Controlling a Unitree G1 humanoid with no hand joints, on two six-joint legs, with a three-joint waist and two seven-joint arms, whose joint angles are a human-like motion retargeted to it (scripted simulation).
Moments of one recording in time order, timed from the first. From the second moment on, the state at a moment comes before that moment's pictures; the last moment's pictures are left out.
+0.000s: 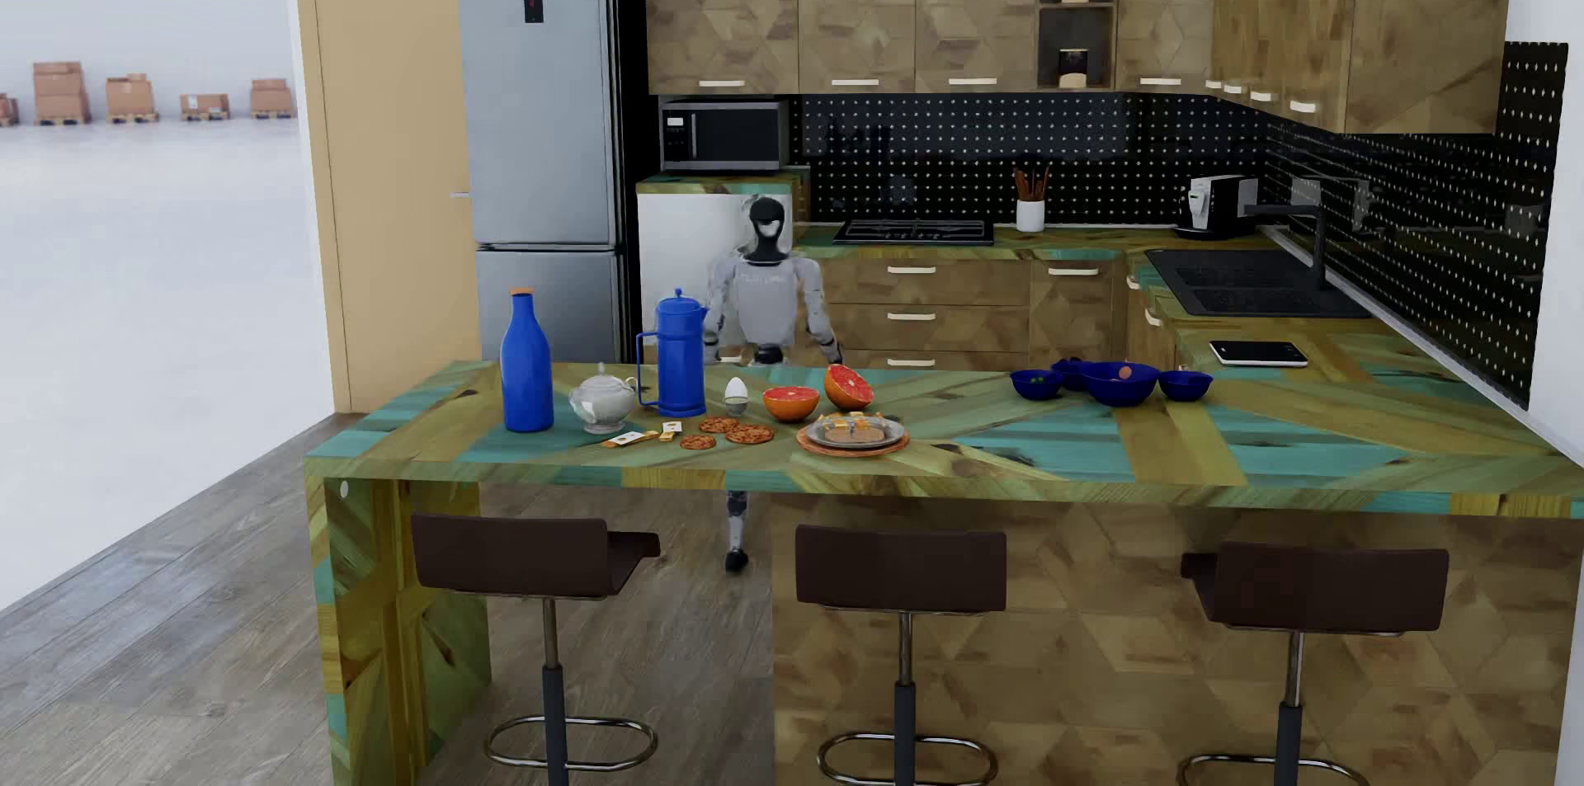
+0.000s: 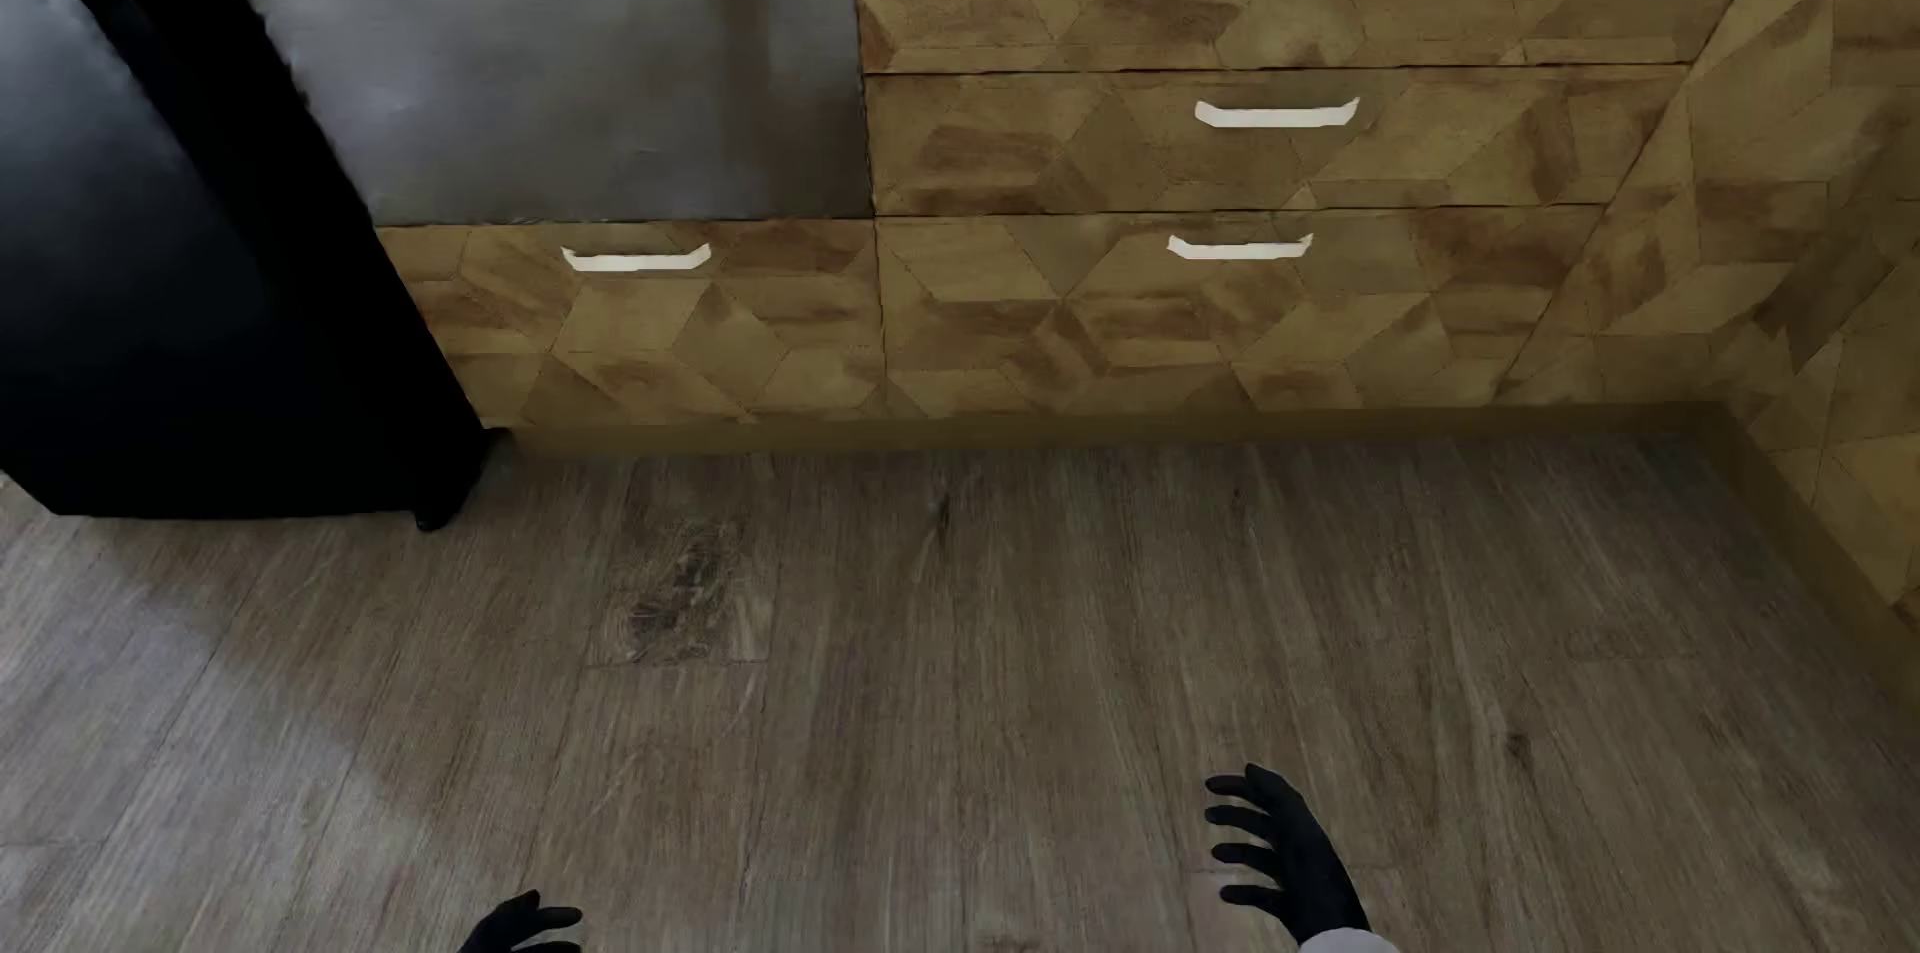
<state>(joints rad) -0.18 -0.27 -0.02 0.03 -0.02 0.01 0.04 0.00 -0.04 0.74 0.92 0.30 0.15 -0.43 -0.33 0.23 -0.17 -0.03 -0.08 0.01 0.02 0.55 0.55 -0.01 0.01 0.00 -0.01 0.00 0.01</state>
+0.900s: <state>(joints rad) -0.49 -0.44 -0.22 0.08 0.01 0.03 -0.02 0.10 0.02 0.82 0.81 0.21 0.29 -0.34 -0.39 0.24 -0.14 -0.12 0.03 -0.07 0.03 0.61 0.65 0.04 0.06 0.02 0.11 -0.02 -0.05</state>
